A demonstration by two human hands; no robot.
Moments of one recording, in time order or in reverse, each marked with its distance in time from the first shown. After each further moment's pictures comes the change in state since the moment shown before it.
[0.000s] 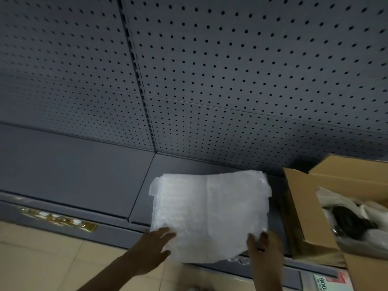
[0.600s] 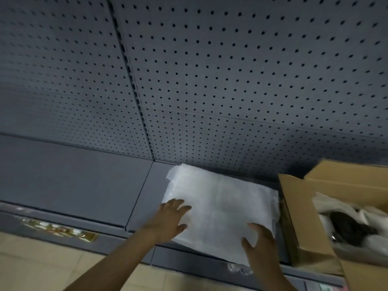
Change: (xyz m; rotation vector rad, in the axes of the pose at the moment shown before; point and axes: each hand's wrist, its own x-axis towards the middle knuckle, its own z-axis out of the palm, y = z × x) left_hand 0.055 0.049 -0.078 0.180 0.080 0.002; right_hand 0.043 -0.001 -0.002 -0.367 -0.386 -0.104
